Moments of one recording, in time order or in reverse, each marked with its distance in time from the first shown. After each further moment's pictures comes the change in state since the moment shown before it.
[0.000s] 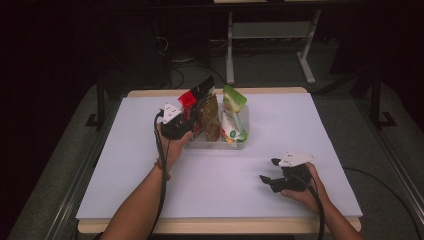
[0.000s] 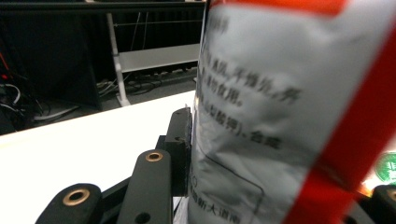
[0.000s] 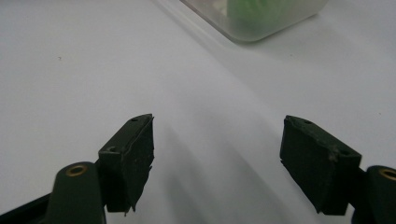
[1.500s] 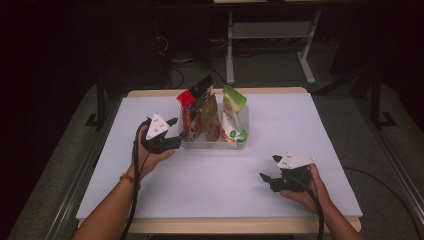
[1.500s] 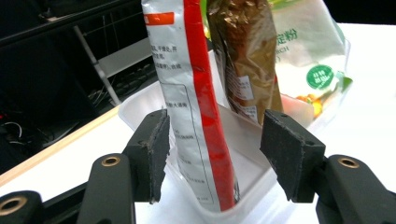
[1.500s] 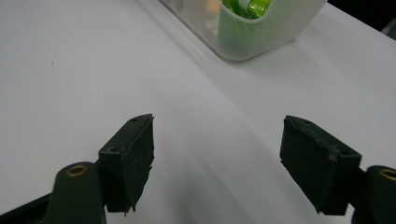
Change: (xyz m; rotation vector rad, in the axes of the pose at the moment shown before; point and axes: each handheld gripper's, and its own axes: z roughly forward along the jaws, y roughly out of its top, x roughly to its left) left arm 0.003 0.005 -0.070 0.099 -0.116 0.289; right arm 0.012 0.012 -0.011 -0.010 -0.096 -0.086
